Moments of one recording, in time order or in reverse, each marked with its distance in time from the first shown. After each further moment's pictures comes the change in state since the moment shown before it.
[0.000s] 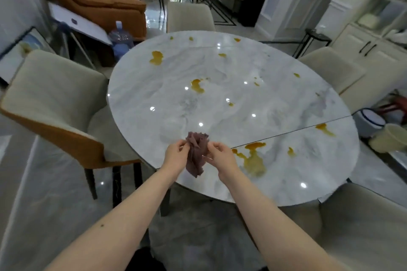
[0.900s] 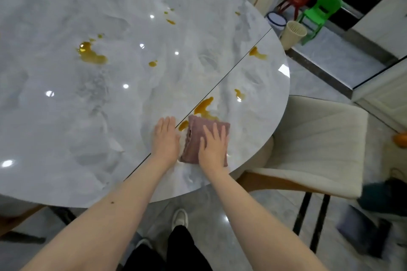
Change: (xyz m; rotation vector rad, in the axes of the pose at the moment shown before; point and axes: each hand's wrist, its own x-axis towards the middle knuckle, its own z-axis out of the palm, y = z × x) left_hand 0.116 -0.055 0.125 0.947 -0.500 0.501; right_hand 0.060 0.091 -0.069 -0.849 0.747 -0.017
